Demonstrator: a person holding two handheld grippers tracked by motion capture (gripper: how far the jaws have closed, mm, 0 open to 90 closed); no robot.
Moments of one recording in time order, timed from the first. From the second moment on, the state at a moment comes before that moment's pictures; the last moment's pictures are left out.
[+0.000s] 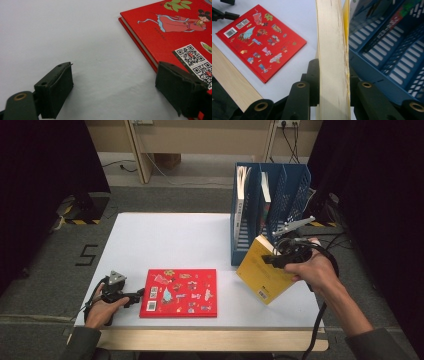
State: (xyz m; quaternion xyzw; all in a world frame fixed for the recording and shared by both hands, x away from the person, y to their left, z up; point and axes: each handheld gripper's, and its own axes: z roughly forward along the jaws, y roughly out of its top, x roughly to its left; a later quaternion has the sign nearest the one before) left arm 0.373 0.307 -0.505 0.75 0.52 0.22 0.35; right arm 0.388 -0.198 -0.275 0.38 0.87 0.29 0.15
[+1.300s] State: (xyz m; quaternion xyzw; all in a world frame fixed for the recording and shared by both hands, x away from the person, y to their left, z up) left arm 0.373 0.307 -0.505 0.75 0.52 0.22 0.35; right arm 0.431 -0.259 -0.194 0.47 0.80 0.28 0.25
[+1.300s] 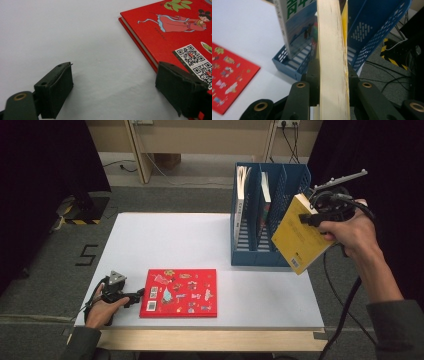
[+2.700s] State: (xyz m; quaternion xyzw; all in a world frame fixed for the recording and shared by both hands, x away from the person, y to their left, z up) left arm 0.373 0.307 -0.505 0.75 0.52 0.22 0.35; right arm 0.555 -0.245 -0.207 0.59 0.68 0.38 0.23
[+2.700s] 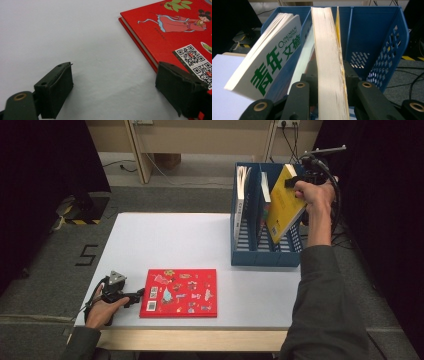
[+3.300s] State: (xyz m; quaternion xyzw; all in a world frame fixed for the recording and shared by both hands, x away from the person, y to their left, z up) left arm 0.373 0.307 -0.505 0.75 0.52 0.22 0.35; right arm 0.590 -0.239 -0.240 0.61 0.66 0.38 0.22
